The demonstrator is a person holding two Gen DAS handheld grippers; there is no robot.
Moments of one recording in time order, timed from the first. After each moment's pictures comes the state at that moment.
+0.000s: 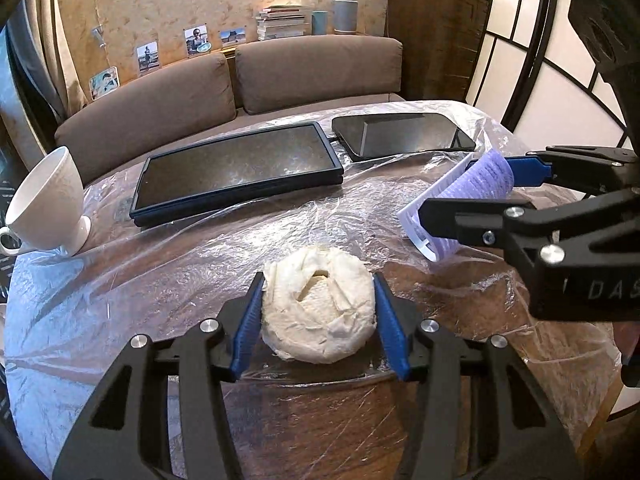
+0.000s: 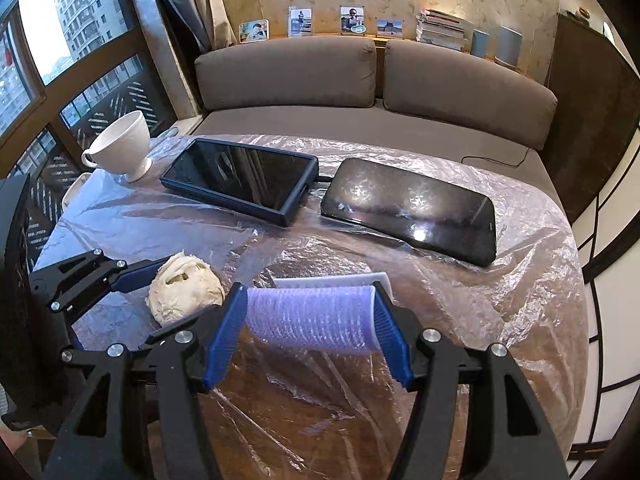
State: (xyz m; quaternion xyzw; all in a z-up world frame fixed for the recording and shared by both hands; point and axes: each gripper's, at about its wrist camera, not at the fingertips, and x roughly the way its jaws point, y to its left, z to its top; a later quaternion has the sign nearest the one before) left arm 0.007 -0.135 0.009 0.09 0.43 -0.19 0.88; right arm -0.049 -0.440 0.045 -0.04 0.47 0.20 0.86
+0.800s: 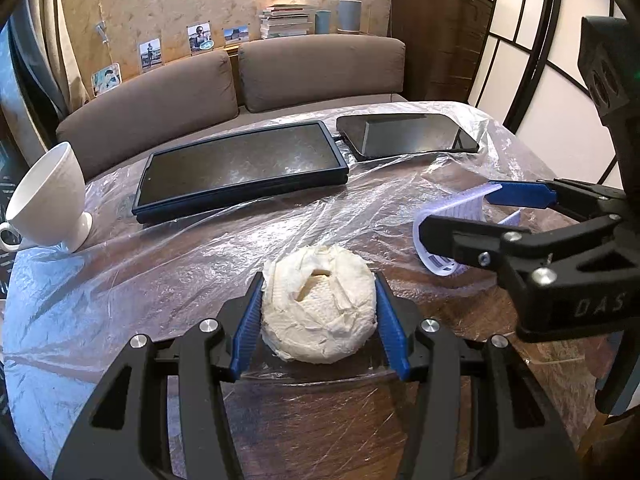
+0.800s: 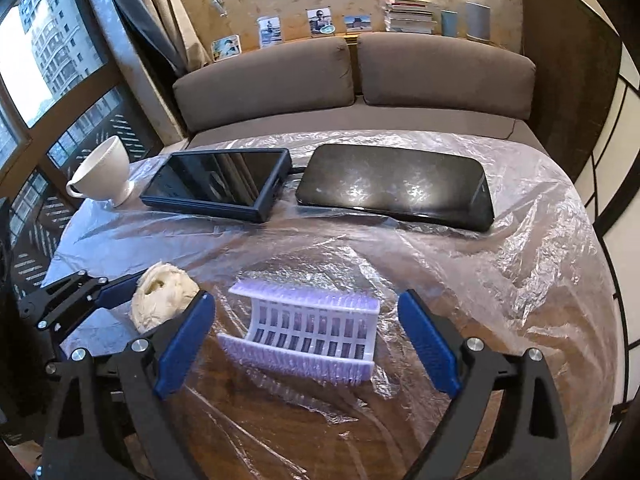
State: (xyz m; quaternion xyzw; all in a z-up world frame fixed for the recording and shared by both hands) left arm 0.007 -0.132 0.009 0.08 0.43 -0.19 0.88; right arm -0.046 -0.457 0.019 0.03 0.47 0.17 0.87
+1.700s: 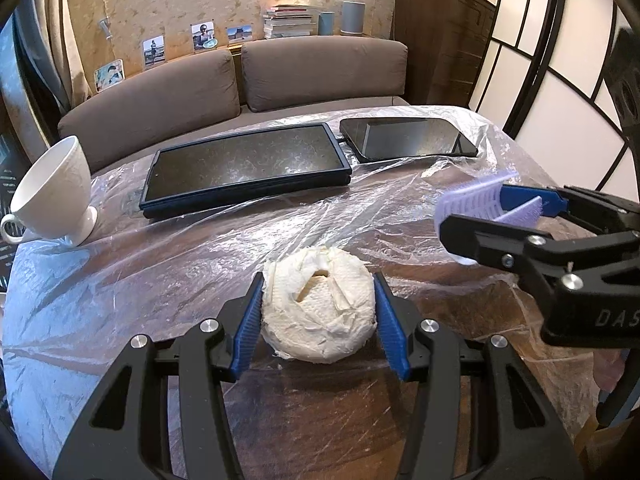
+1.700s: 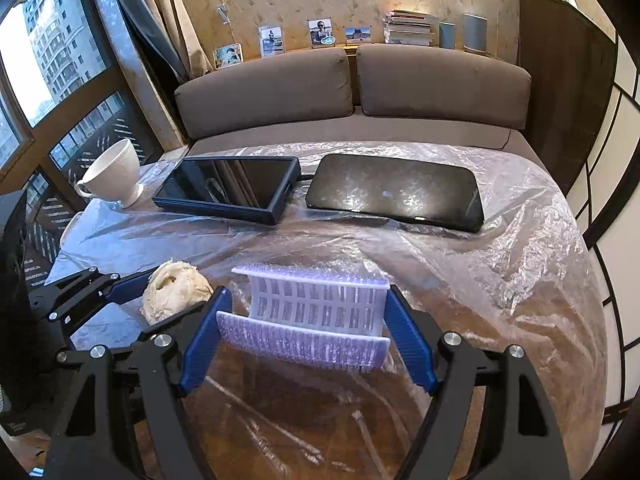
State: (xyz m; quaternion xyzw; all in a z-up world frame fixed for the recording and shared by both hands) left arm 0.002 -0.126 0.014 0.07 0.43 -0.18 0.88; right arm -0.067 -0.456 0.035 0.03 0.45 0.17 0.88
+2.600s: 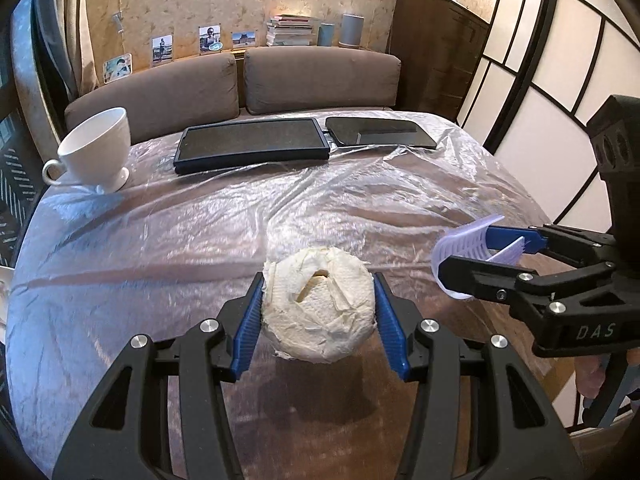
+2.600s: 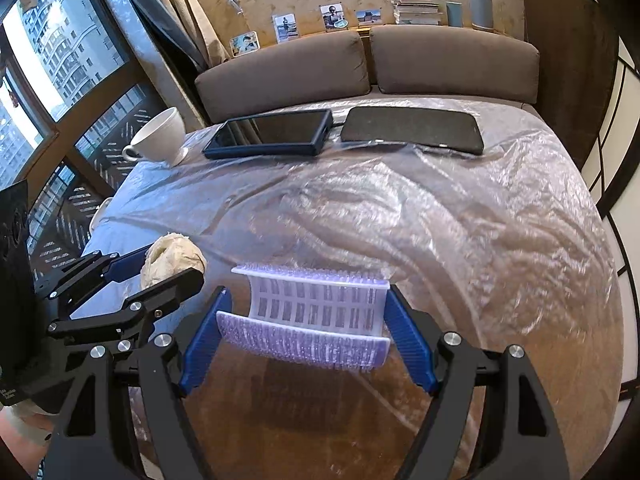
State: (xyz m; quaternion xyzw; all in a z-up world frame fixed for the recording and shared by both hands) left arm -0.068 -0.104 0.036 0.03 0.42 -0.19 0.88; right arm -0.142 -0.462 0.038 0.06 0.47 0.21 0.85
